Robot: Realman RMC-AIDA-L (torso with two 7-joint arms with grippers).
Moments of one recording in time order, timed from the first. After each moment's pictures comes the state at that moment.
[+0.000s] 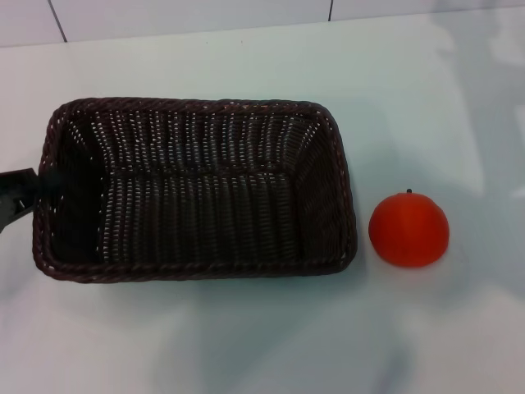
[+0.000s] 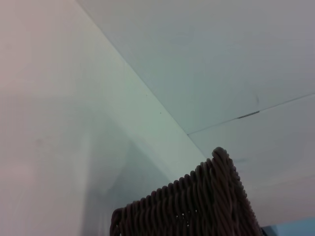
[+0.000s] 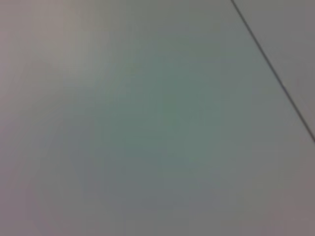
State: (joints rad) left arm -0.32 -2.17 0.42 0.99 2.09 1.66 -2.44; right arm 0.63 2.08 -0.43 -0.10 -0.64 -1.16 -2.57
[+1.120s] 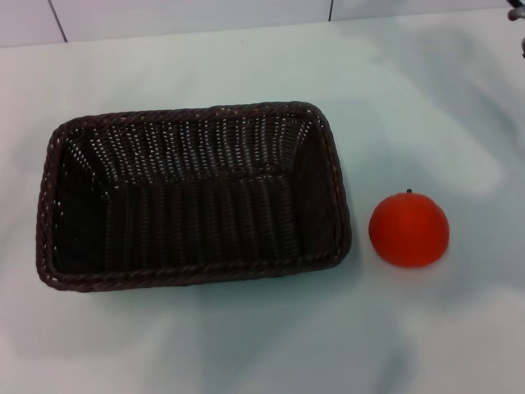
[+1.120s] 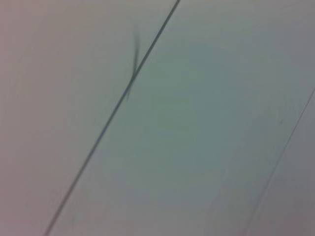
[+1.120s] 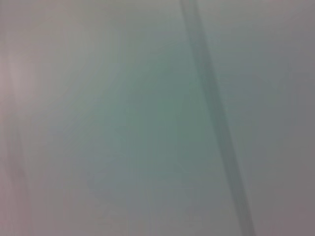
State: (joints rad) left arm -0.31 -2.10 0.19 0.75 1.75 1.66 -1.63; right arm 0.54 2.04 -0.83 -0.46 -1.05 -1.17 -2.15
